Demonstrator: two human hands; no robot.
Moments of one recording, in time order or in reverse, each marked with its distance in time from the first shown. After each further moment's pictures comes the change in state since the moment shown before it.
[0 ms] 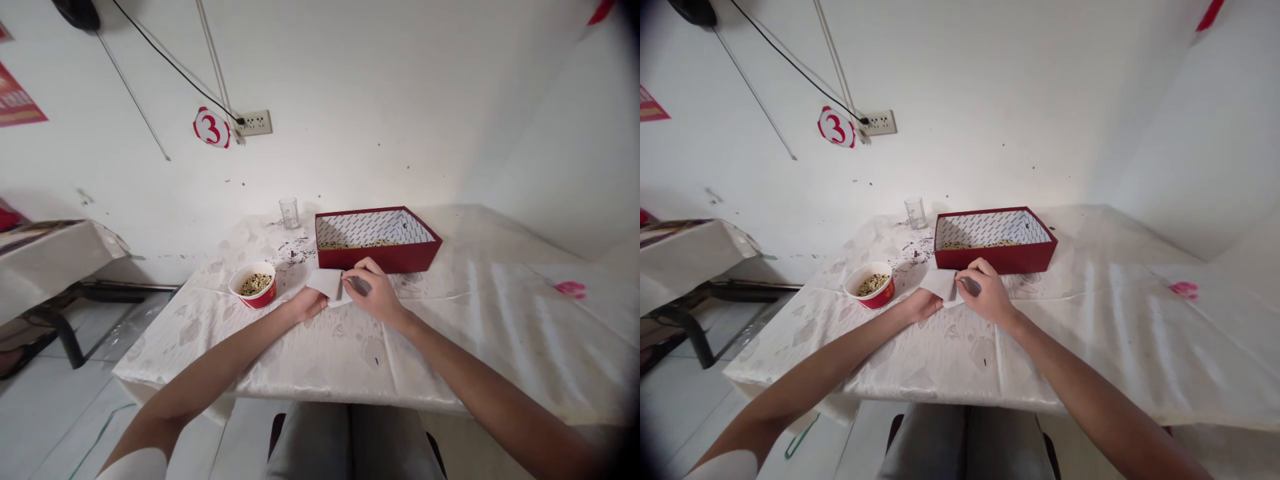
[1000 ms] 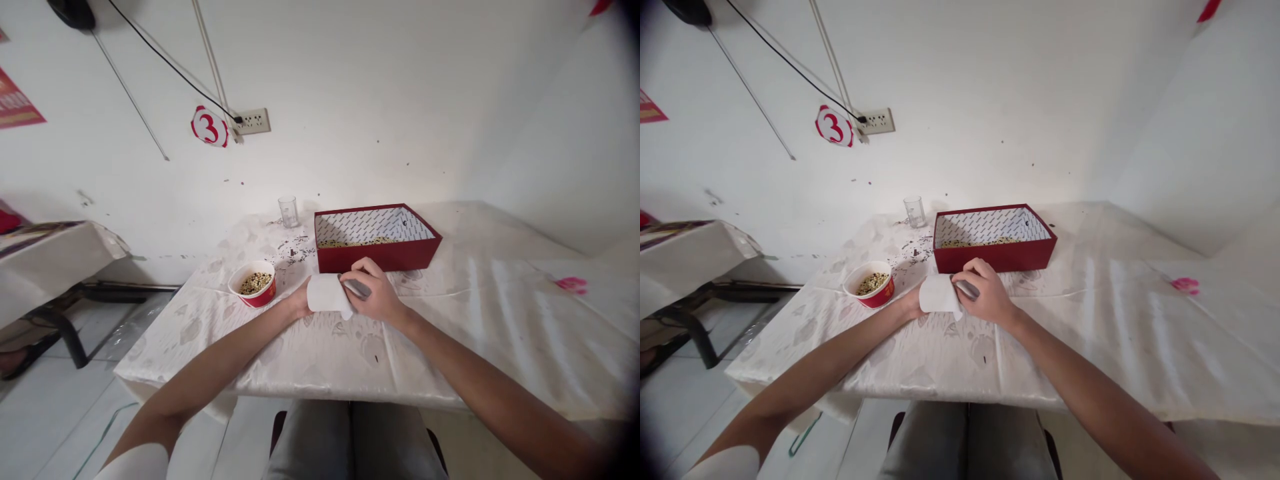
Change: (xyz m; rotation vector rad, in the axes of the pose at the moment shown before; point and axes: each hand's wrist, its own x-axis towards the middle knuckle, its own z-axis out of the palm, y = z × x) left_hand 0.001 0.001 -0.012 0.052 -0.054 -0.042; right_hand -0.003 0.000 -0.005 -0.039 -0.053 -0.143
